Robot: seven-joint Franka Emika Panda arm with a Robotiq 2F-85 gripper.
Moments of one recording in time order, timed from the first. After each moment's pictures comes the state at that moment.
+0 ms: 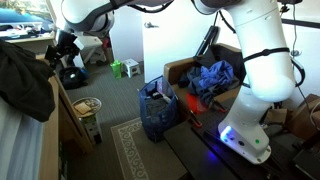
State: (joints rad) arm 0.46 0.60 0.43 -1.45 0.00 2.48 -0.08
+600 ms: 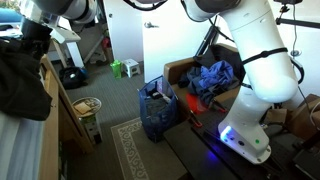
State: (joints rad) arm 0.53 0.68 0.53 -1.25 0.05 2.35 -0.27
